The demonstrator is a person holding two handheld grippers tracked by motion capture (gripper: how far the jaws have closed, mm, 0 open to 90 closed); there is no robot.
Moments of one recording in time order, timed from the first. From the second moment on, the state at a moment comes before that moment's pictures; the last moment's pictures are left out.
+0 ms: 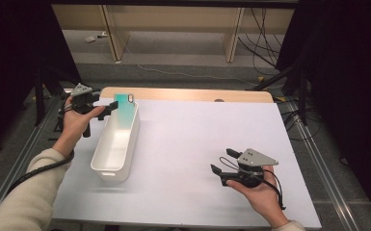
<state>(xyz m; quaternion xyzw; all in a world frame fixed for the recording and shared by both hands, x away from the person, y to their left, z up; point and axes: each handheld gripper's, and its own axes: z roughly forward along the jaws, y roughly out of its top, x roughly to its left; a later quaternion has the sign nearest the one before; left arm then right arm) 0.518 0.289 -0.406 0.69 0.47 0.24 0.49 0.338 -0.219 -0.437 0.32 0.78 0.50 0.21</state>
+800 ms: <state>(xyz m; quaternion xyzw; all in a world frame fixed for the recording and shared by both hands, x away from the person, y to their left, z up) 0.478 0.284 -0.400 0.70 0.44 0.25 0.50 0.338 -0.221 -0.436 0.32 0.78 0.50 0.22</state>
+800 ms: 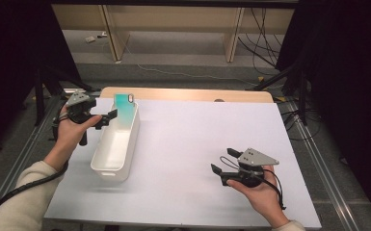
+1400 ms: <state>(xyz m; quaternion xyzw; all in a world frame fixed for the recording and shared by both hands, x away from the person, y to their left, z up) 0.452 0.281 -0.395 0.70 0.43 0.25 0.51 0.338 -0.220 -0.436 0.33 0.77 0.51 0.21</state>
